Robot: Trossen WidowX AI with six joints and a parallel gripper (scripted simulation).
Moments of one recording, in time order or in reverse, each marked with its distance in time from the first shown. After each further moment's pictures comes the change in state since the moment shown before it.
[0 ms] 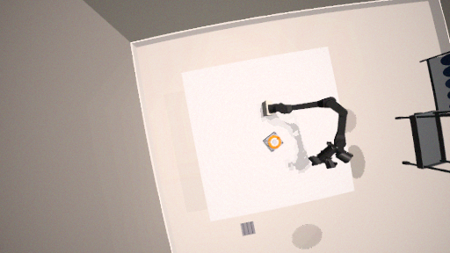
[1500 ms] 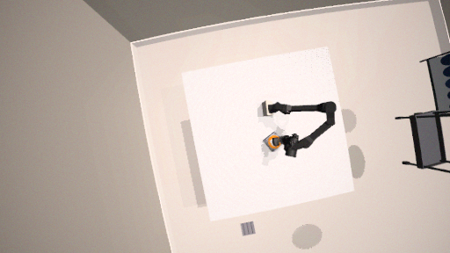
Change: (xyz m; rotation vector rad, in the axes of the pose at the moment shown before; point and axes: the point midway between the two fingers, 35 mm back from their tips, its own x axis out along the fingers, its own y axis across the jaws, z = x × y) arm -0.017 -0.142 -0.240 0.040 0.812 0.439
